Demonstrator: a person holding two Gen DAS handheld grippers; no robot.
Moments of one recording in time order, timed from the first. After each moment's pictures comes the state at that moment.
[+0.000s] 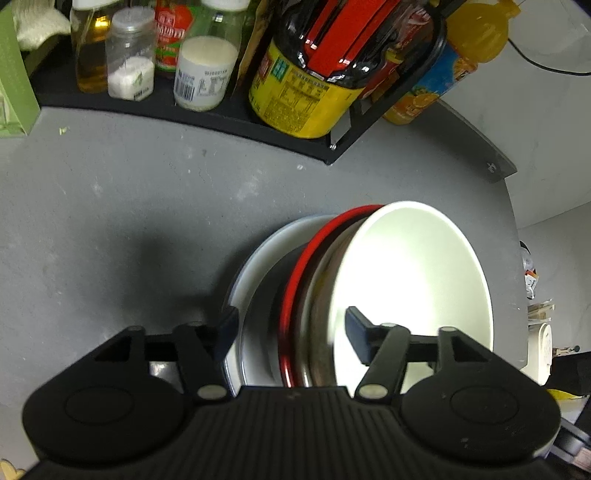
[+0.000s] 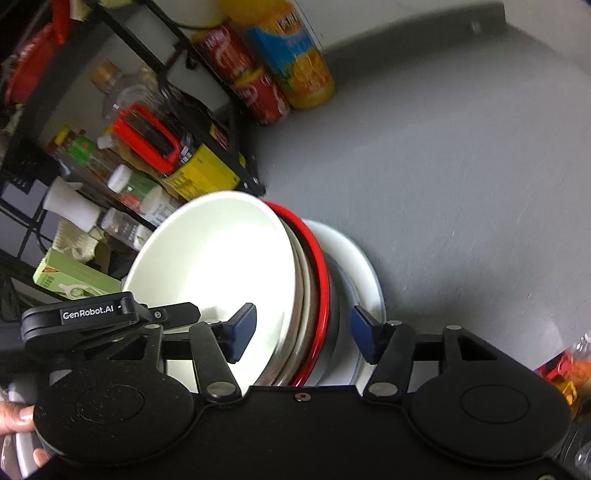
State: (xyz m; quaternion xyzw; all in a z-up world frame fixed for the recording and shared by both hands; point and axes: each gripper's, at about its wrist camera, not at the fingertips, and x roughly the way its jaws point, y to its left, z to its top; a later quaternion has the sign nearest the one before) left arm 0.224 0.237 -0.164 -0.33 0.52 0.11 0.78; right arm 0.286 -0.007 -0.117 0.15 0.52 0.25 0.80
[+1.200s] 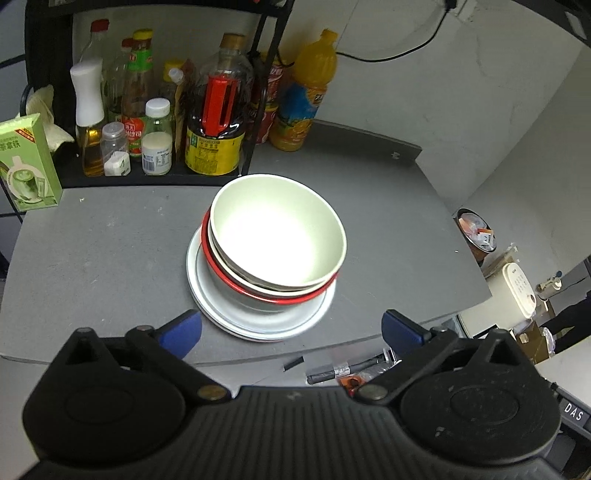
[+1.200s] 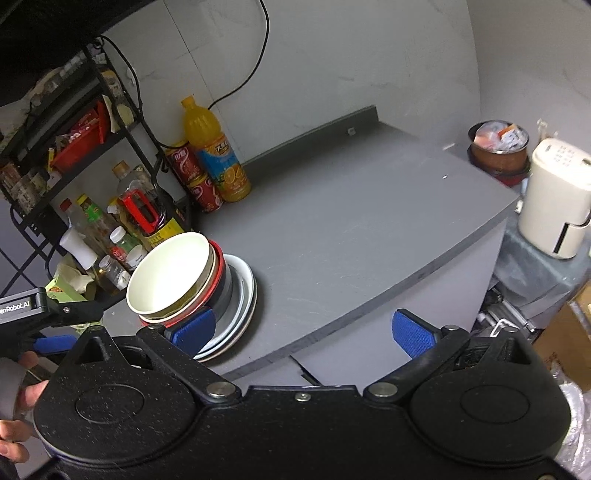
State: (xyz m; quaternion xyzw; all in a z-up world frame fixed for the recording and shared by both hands) left arm 0.084 0.118 -0.040 -0.20 0.43 0.06 0.88; right arm 0.121 -0.159 -0.040 0.15 0.39 0.13 0.90
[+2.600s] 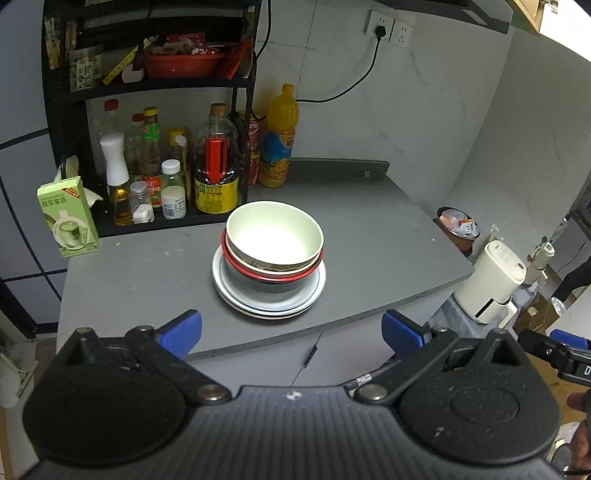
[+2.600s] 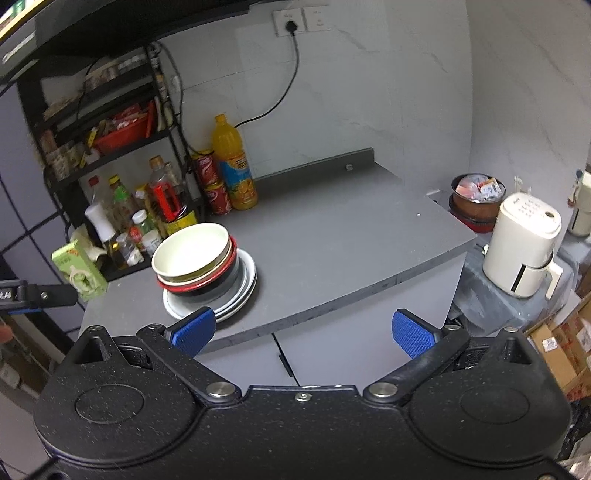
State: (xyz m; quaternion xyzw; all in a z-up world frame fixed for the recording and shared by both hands) left arm -0.036 0.086 0.013 -0.11 0.37 0.05 0.92; right arm 0.018 -0.165 0.009 0.08 0.34 0.13 0.93
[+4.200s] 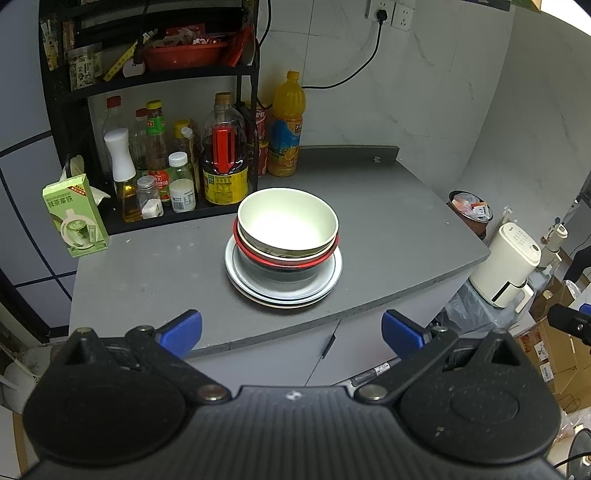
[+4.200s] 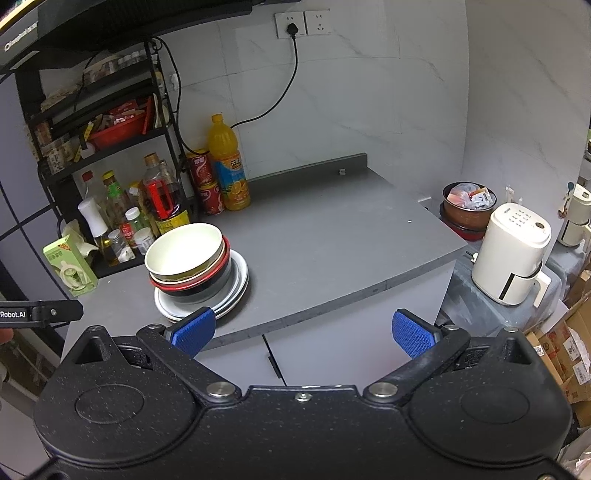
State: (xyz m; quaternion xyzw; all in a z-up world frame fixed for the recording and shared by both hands) left arm -0.034 0.091 -0.001 -0.08 0.38 0.06 0.92; right arm 0.015 -0.163 0.015 0.06 0.34 0.11 0.93
